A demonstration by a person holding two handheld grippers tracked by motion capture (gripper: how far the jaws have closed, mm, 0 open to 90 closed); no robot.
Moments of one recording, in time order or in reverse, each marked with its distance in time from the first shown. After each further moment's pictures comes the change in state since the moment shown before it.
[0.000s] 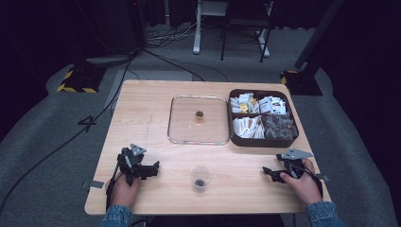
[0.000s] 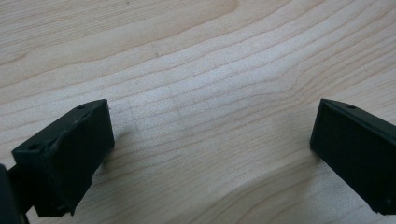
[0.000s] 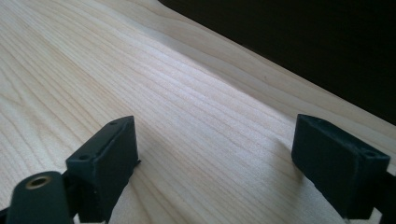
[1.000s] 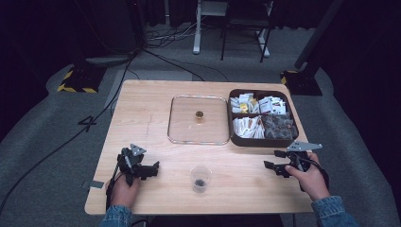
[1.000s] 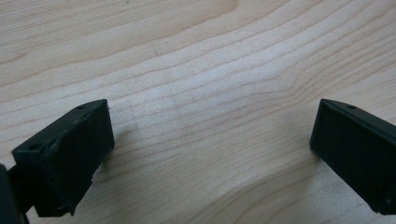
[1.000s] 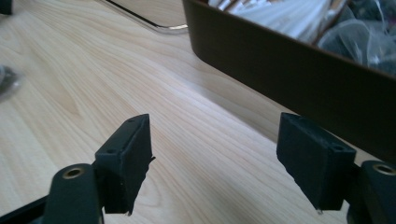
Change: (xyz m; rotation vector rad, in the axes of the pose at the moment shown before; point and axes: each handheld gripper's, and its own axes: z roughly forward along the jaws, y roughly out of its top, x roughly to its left) left arm 0.000 0.000 -0.001 0.002 0.002 0.007; right arm -0.003 0.029 -0.024 -0.039 0.119 0.064
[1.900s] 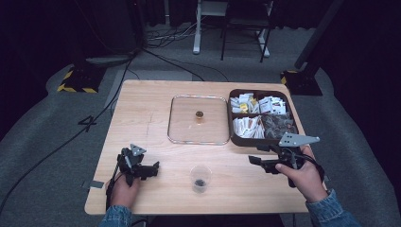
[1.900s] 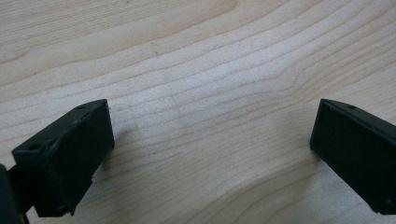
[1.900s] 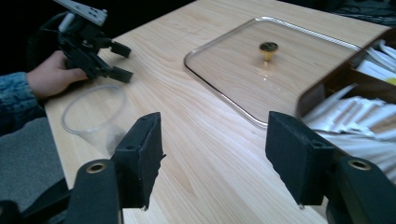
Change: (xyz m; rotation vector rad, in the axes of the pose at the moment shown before) left arm 0.000 0.000 0.000 0.000 -0.002 -0.002; right arm 0.073 0.071 -0.028 -0.135 0.177 -0.103
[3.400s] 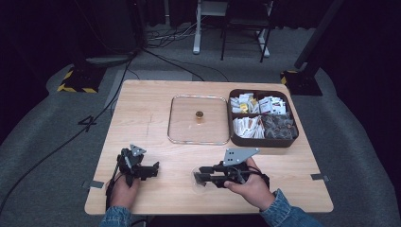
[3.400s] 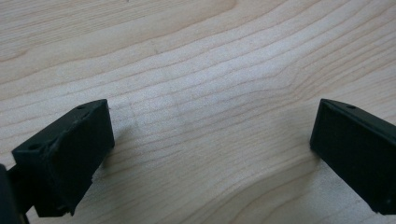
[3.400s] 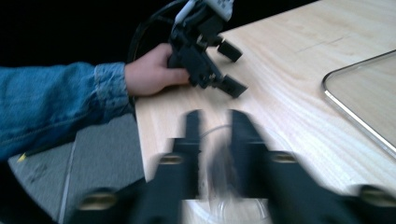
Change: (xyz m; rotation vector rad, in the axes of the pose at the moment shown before) left arm 0.000 -0.001 -0.001 0.000 -0.001 -0.004; right arm 0.100 0.017 0.102 -0.009 0.319 -0.130
